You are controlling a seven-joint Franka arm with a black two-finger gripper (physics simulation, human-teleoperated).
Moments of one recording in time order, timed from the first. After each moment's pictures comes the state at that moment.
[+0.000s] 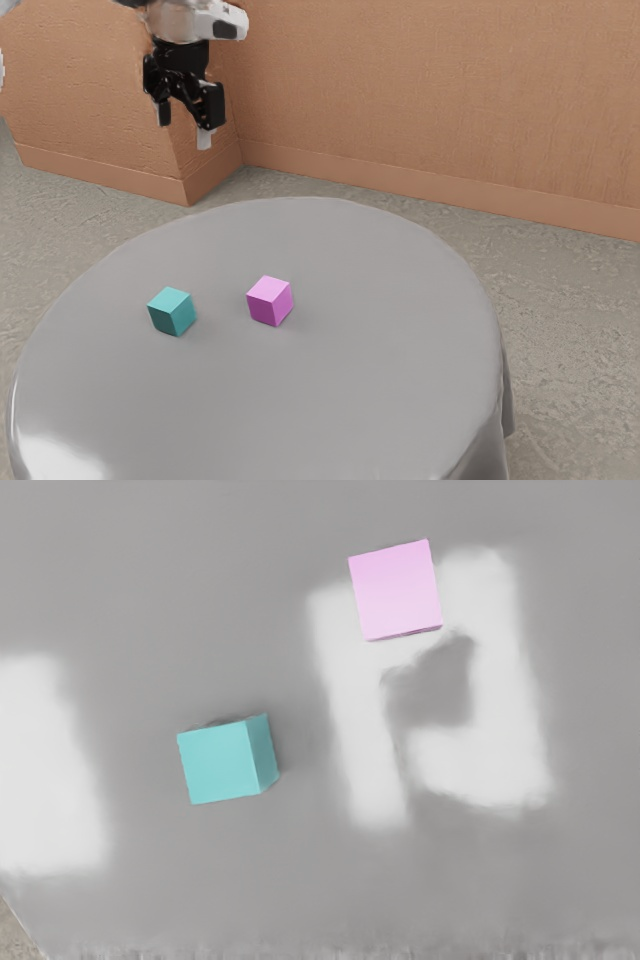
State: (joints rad) arm 0.38 0.28 -0.56 -1.23 0.32 1.29 0.08
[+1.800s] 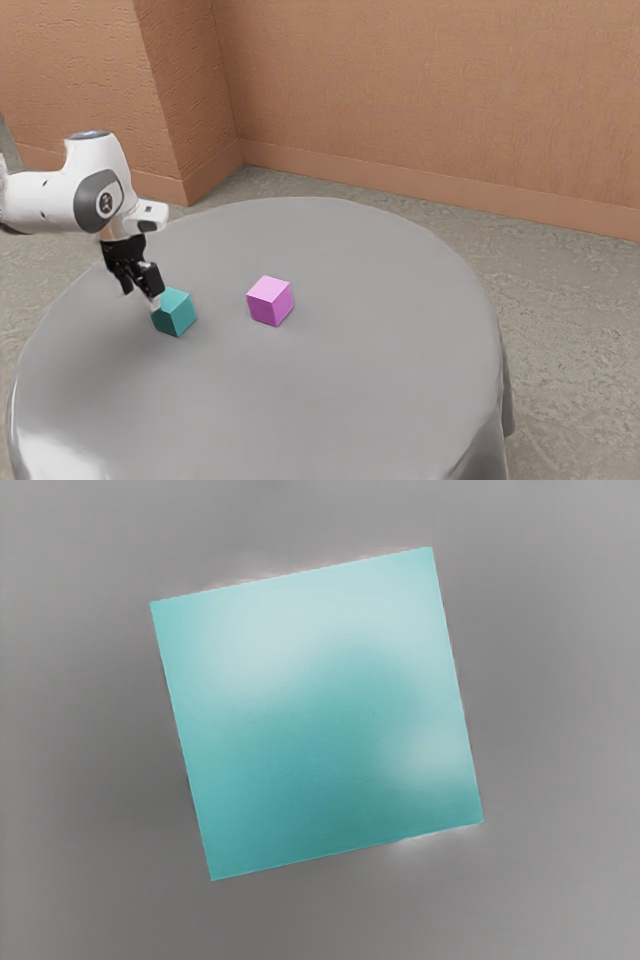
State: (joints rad) arm 0.25 0.21 0.06 -2.07 -0.03 2.22 0.54
